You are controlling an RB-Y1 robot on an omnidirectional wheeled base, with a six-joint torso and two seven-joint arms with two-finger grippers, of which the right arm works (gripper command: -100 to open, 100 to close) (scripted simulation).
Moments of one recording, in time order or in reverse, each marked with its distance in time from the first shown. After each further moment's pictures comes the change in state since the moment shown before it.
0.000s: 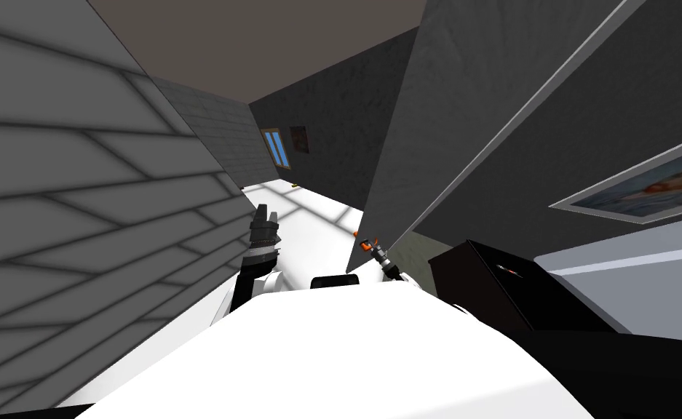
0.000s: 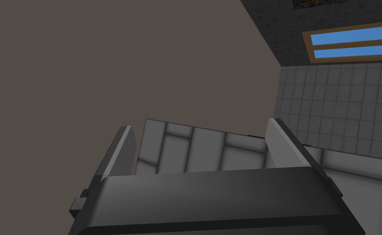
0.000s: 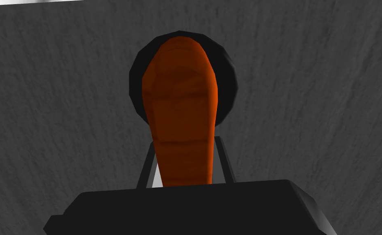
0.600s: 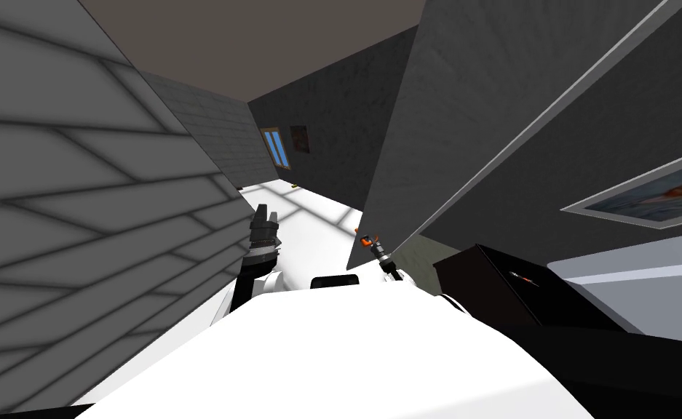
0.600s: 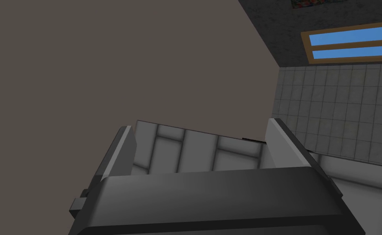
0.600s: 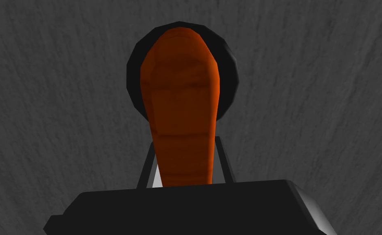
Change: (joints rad) arm -0.094 0.055 -0.067 0.120 -0.050 0.021 0.066
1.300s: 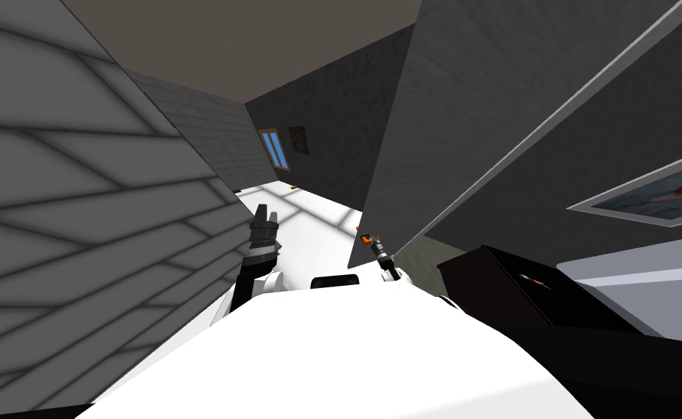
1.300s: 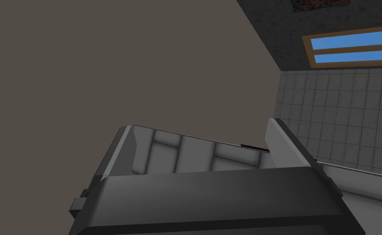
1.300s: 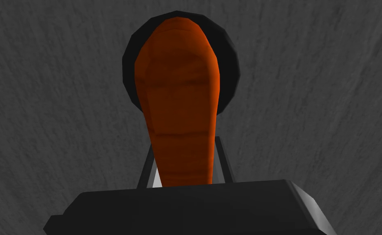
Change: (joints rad) arm 0.002 0.036 -0.059 -0.058 -0.043 0.106 0.051
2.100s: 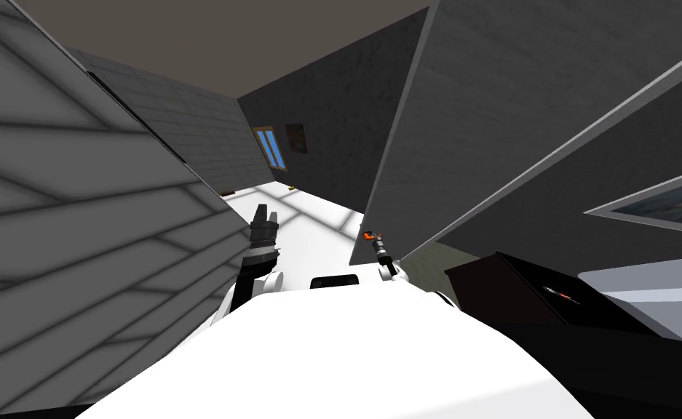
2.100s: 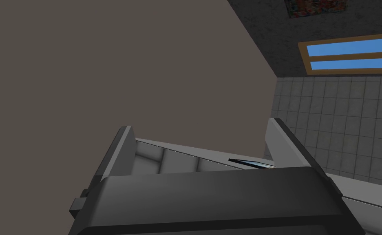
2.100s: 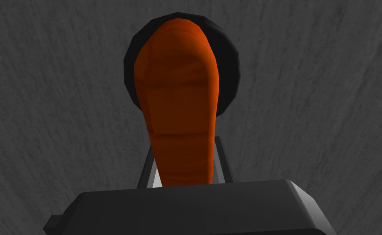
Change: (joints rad) arm -0.055 0.042 -0.090 0.035 -0.064 0.073 0.075
